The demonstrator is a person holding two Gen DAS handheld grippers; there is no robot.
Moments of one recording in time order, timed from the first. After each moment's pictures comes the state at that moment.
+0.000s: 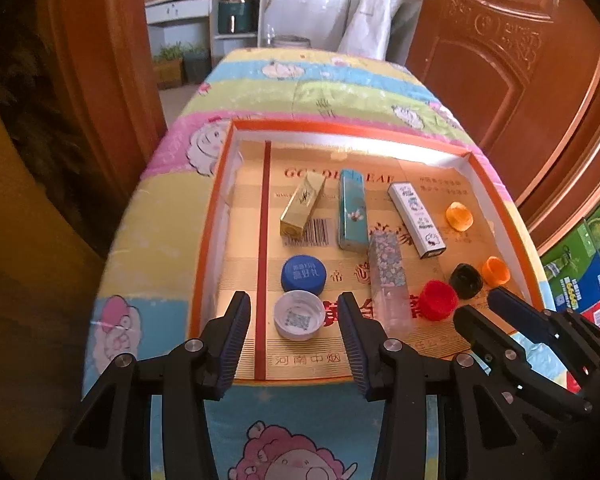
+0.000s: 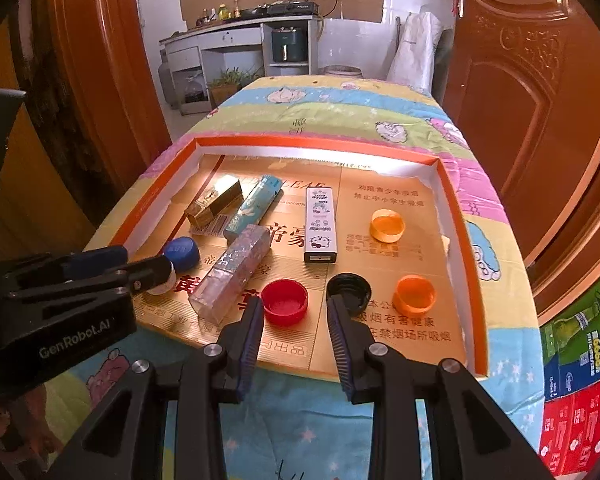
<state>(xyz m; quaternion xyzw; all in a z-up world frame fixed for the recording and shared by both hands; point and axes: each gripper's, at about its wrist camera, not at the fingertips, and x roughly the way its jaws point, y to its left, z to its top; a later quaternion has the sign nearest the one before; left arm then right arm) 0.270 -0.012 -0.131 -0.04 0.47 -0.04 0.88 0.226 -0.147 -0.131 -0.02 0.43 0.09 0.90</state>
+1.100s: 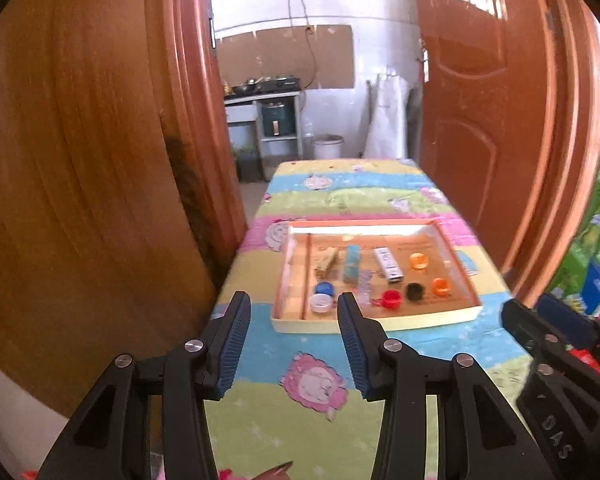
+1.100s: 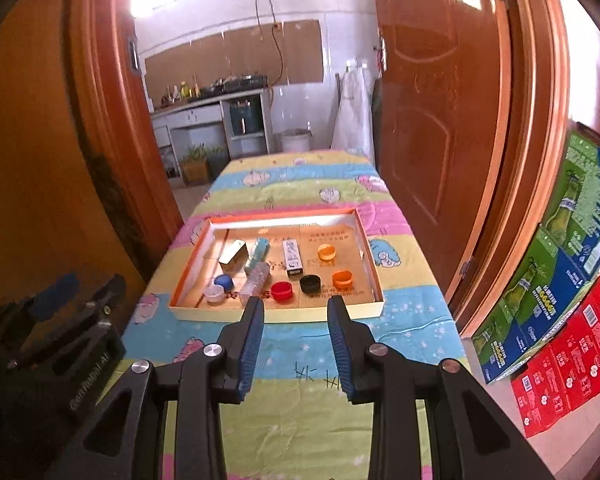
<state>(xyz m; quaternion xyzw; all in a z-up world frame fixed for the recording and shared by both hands) 0.078 -0.028 0.002 0.01 0.31 0.04 0.95 0.059 -0.163 -0.009 0.04 0.32 0.01 0.95</state>
